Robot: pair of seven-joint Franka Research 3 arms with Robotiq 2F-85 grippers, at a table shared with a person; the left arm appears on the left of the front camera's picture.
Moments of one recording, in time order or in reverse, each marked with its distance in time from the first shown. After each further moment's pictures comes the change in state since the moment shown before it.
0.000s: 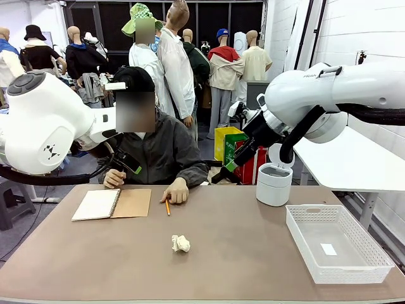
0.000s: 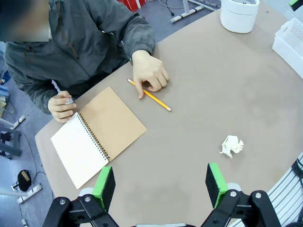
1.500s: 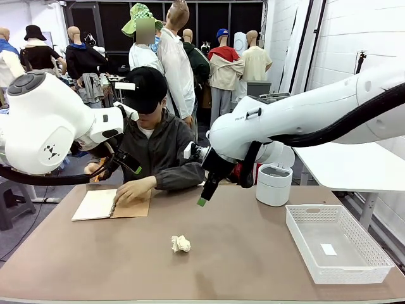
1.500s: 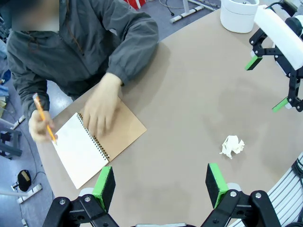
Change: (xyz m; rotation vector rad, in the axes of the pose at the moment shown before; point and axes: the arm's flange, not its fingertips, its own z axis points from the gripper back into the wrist) left arm 0.000 0.000 0.000 0.000 0.000 0.000; right arm 0.028 0.022 -0.151 0.116 0.246 0.134
